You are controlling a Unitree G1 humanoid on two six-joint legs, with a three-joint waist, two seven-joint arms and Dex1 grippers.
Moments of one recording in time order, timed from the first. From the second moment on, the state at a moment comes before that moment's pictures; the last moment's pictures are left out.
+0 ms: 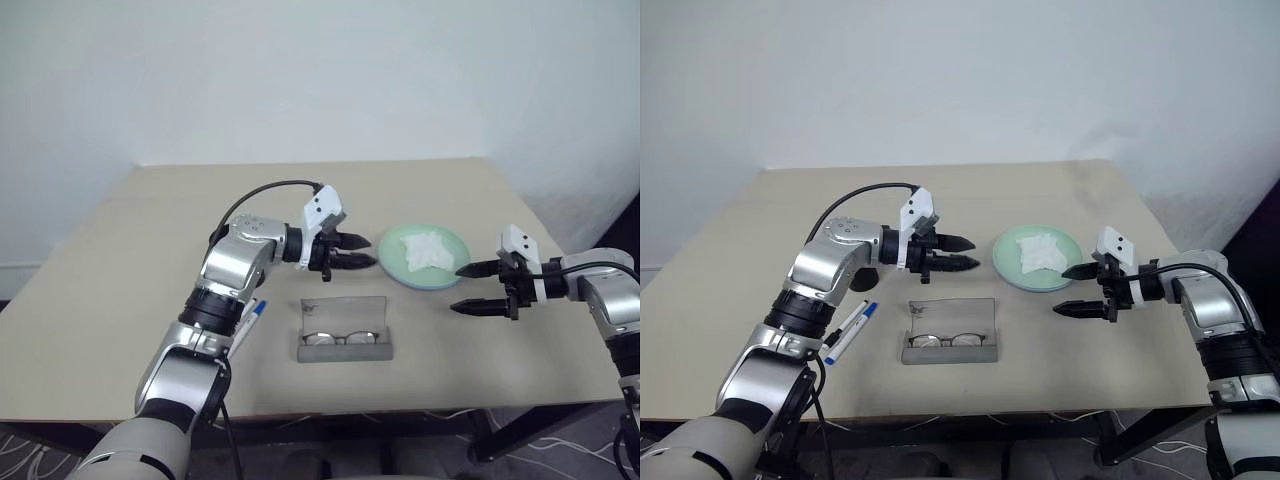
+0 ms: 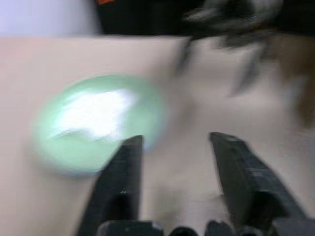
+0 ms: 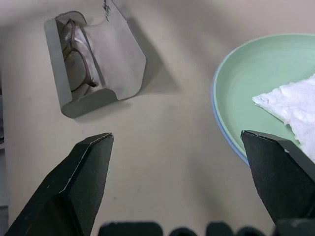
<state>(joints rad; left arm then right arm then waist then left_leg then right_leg) -0.80 0.36 -0.21 0.36 -0.18 0.50 -1.10 -0.52 -0.82 0.12 0.30 0.25 0.39 1.39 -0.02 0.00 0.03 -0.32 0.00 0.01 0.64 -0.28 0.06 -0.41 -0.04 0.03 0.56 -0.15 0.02</state>
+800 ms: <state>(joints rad) -0.57 0.47 -0.39 0.18 -0.06 0.44 -1.21 -0.52 -0.82 0.12 0.30 0.25 0.39 1.39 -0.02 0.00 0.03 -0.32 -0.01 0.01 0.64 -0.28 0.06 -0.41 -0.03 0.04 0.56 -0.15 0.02</state>
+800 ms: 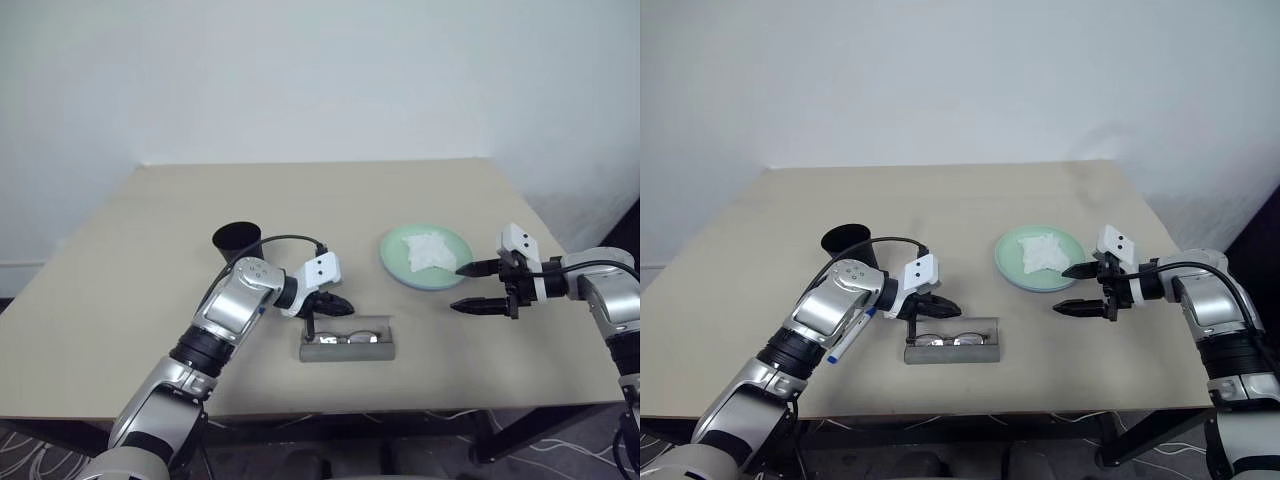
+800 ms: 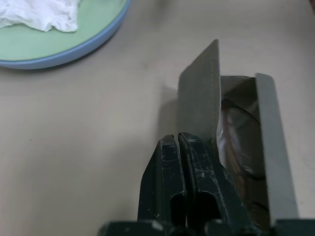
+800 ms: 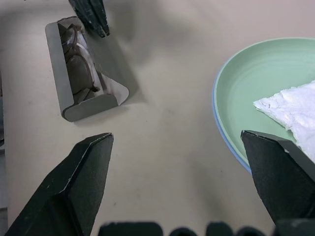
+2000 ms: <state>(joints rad) -0.41 0.59 -0.21 -0.38 -0.05 1.12 -0.74 -0.59 -0.78 0.16 0.34 0.23 0.39 1.42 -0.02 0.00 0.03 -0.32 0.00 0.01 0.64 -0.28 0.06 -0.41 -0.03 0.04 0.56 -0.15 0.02</state>
